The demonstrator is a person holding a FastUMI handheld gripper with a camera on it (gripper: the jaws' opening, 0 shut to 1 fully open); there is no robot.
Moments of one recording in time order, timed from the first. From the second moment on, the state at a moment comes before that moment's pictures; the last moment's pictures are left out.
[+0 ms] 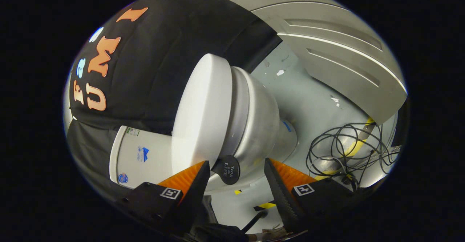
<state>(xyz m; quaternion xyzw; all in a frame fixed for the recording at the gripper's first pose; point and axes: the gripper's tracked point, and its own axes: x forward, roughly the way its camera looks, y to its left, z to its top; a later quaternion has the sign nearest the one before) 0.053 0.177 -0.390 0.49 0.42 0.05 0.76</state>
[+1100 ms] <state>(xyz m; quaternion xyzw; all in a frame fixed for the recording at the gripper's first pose) 0.065 0.179 -0.374 0.57 0.39 0.08 0.72</state>
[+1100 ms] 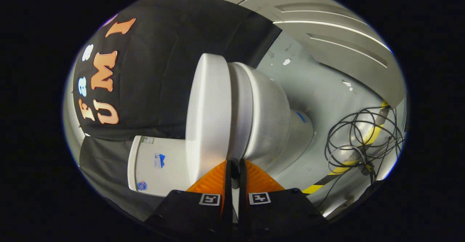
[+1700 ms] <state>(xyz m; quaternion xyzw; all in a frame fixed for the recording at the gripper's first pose) 0.073 0.179 -0.383 0.53 0.39 0.08 0.75</state>
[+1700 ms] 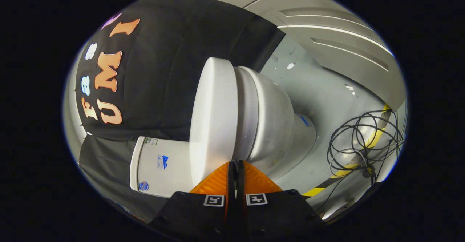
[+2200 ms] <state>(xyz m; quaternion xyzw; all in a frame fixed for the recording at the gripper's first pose) 0.075 0.179 -0.377 0.49 0.38 0.07 0.78</state>
